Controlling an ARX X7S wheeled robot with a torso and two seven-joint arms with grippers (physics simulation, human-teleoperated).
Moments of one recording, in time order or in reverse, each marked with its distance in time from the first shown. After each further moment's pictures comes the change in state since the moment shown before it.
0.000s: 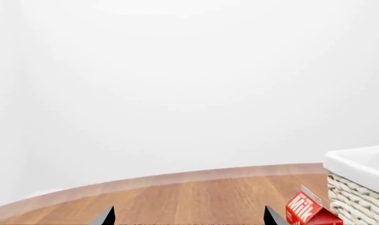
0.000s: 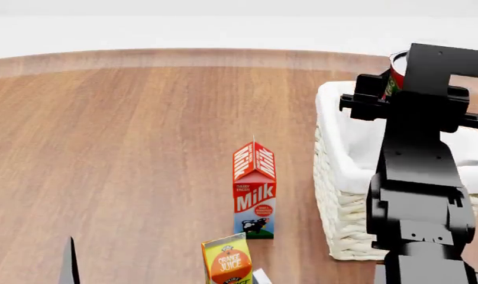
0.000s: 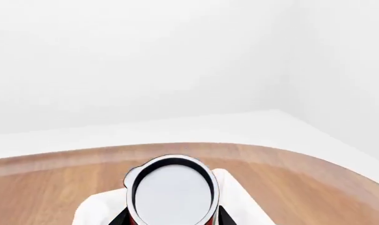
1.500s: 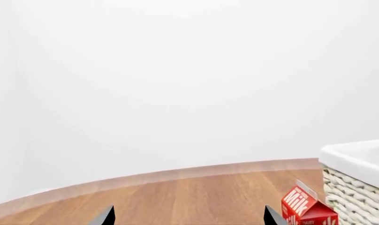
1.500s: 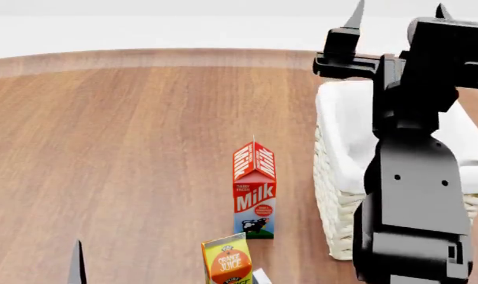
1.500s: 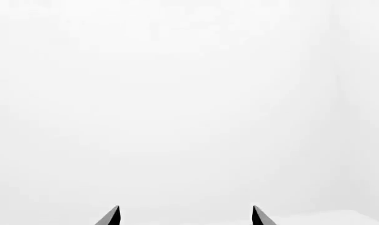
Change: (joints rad) left arm -0.011 -0.014 0.033 -0.021 -0.002 0.005 -0.019; right arm -0.326 -0.054 0.113 -0.873 0.016 0.106 -0.132
